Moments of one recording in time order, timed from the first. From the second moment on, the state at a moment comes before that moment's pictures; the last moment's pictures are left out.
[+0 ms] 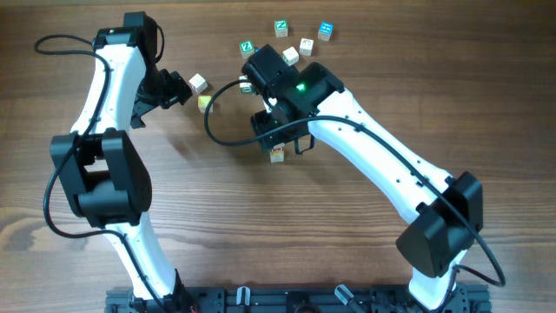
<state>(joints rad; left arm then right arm) 0.05 2.11 1.81 -1.25 -0.09 -0.56 0.73 1.96 1.85 -1.20 0.01 0.30</state>
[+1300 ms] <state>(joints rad) 0.05 2.11 1.81 -1.25 -0.09 -0.56 0.75 2.01 1.84 -1.17 0.06 0.54</state>
